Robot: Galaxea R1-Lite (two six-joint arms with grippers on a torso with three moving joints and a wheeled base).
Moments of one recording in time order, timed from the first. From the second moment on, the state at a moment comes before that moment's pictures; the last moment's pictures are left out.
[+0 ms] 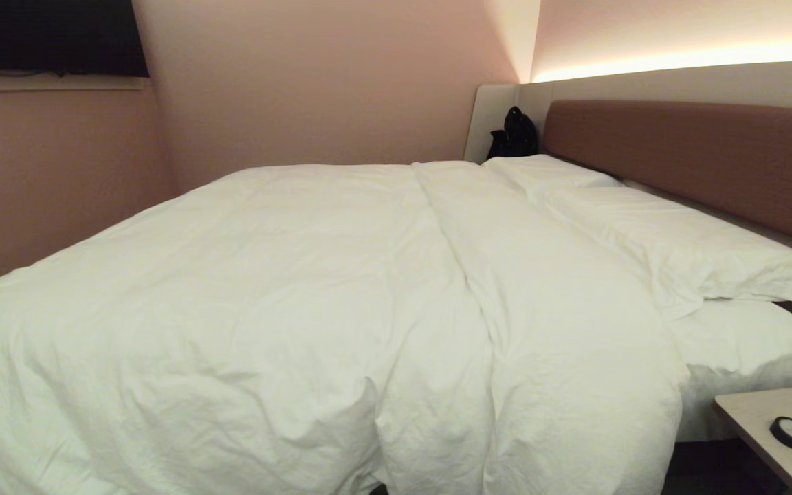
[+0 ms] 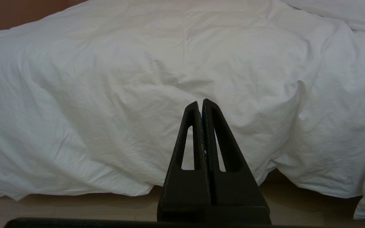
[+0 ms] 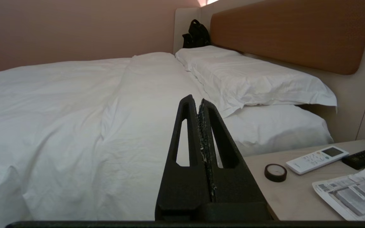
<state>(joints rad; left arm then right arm) -0.01 0.00 0.00 0.00 0.00 0.02 0.01 0.00 -0.43 0.18 -0.14 0.00</state>
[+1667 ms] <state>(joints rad) -0.01 0.00 0.00 0.00 0.00 0.01 0.01 0.00 -0.17 0.14 -0.12 -0.05</state>
